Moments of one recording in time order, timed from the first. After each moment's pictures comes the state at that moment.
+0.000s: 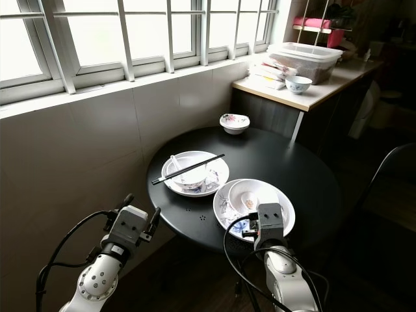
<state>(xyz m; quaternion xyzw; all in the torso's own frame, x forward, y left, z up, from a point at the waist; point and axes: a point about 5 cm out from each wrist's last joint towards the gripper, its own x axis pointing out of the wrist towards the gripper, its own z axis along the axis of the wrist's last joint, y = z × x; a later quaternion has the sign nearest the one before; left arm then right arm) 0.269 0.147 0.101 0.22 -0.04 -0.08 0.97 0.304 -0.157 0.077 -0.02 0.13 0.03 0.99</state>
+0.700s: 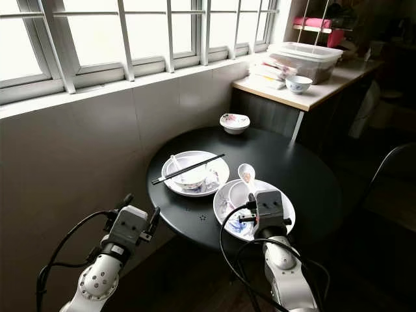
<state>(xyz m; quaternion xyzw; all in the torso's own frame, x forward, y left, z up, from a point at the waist) 0.270 0.147 0.099 0.22 -0.04 -0.08 0.97 0.308 -0.150 0.112 -0.06 -0.01 0.04 1.00</state>
